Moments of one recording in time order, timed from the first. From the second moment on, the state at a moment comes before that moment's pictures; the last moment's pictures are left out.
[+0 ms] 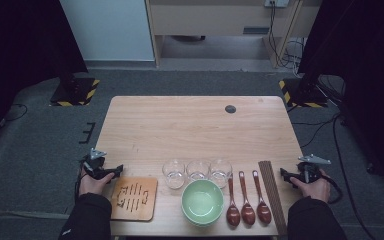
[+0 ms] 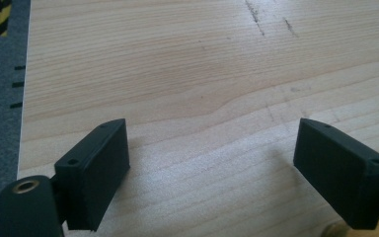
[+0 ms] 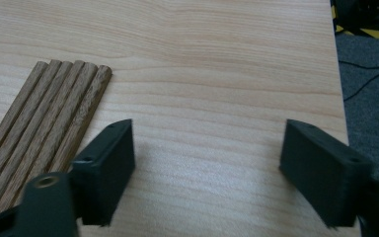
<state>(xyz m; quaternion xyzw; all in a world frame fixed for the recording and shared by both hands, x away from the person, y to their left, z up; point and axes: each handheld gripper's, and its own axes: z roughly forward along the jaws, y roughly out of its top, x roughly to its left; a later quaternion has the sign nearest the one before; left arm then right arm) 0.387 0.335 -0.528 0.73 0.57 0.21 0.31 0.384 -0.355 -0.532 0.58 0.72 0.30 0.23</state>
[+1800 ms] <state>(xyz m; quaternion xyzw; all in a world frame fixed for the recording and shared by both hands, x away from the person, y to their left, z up) 0.343 0.317 -0.448 0.65 0.54 0.27 0.46 0.378 -0.263 -0.392 0.45 0.69 0.48 0.29</state>
